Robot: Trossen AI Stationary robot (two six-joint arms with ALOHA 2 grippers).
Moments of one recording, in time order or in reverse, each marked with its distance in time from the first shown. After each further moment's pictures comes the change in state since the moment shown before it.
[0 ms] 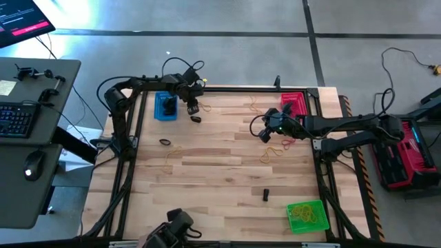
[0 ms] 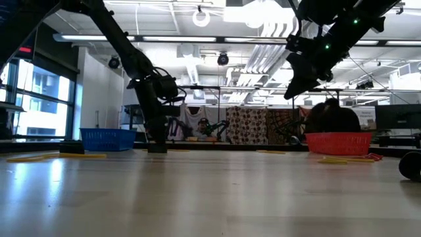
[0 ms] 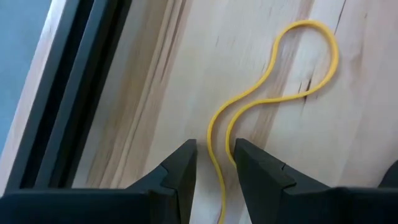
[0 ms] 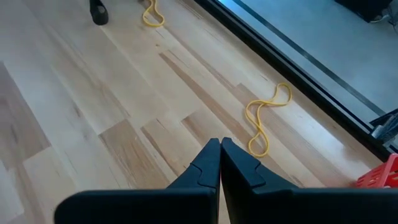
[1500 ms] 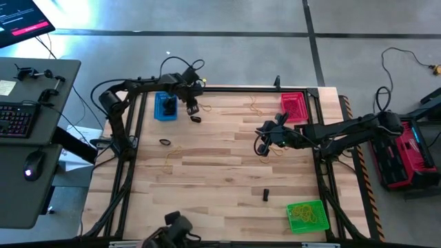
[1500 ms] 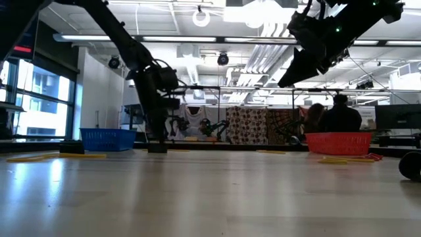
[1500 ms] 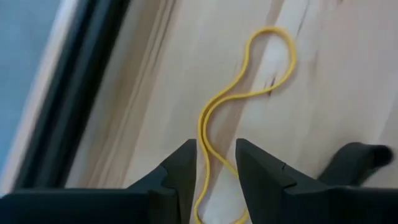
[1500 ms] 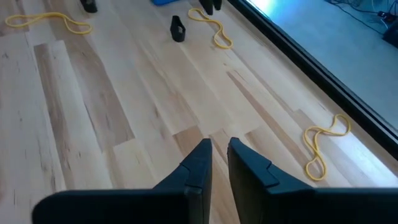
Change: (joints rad) left arm -0.030 -0.091 -0.004 -0.074 -0.018 -0.061; right arm 0.209 0.000 0.000 0.075 0.017 -0.008
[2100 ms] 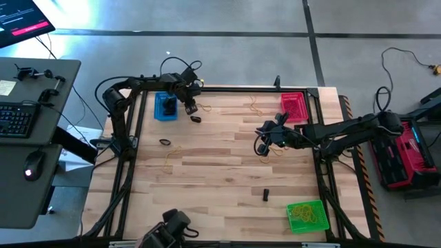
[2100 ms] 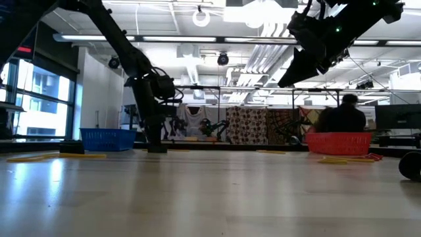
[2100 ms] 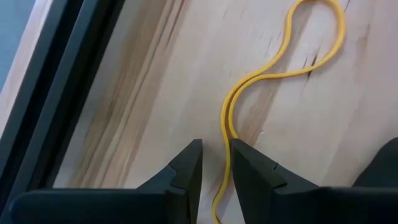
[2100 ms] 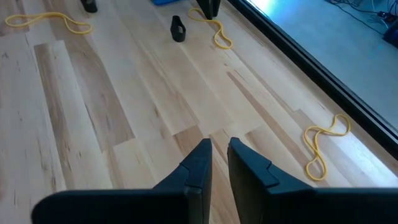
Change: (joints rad) left arm 0.047 0.059 0.000 0.007 0.018 -0.002; right arm 0.000 0.000 0.000 0.000 0.000 0.000
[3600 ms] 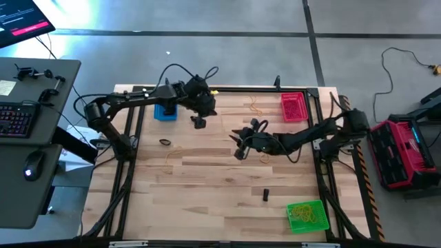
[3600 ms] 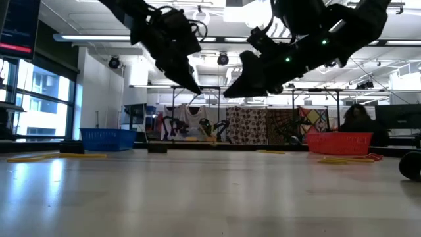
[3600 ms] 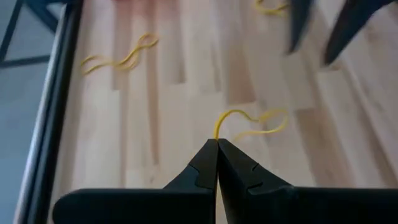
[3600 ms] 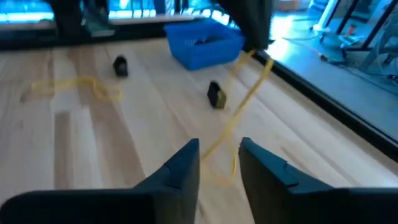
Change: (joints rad) left arm -0.366 -0.303 0.000 0.101 0.182 0.081; right arm -0.014 0.479 0.000 0.812 0.003 -0.176
